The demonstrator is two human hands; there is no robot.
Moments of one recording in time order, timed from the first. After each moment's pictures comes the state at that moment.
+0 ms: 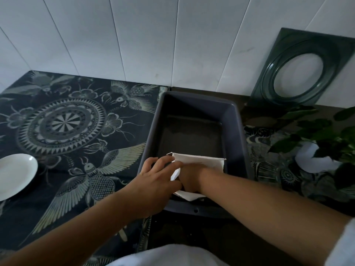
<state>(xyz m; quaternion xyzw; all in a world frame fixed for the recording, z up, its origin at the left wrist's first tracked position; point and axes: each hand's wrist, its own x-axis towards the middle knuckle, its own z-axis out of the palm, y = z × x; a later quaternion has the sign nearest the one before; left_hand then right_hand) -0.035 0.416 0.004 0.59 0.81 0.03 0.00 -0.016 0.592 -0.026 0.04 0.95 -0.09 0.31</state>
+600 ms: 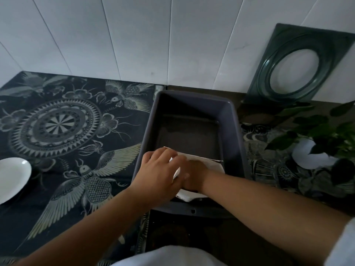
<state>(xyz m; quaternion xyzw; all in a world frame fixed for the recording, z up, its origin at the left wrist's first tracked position) -0.037 0.449 0.006 0.47 0.86 0.21 -0.01 -0.014 0.605 -0.029 -0.02 0.96 -0.15 0.22</state>
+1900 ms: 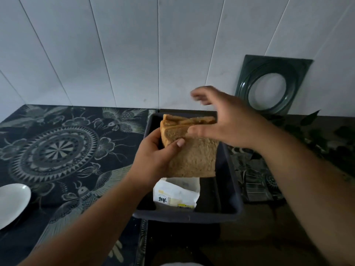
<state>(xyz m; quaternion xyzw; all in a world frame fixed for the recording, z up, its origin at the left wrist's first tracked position) -0.026 0.459 0.100 0.27 0.55 0.75 0.23 0.051 0.638 0.198 0.02 0.96 -0.26 -0.11</state>
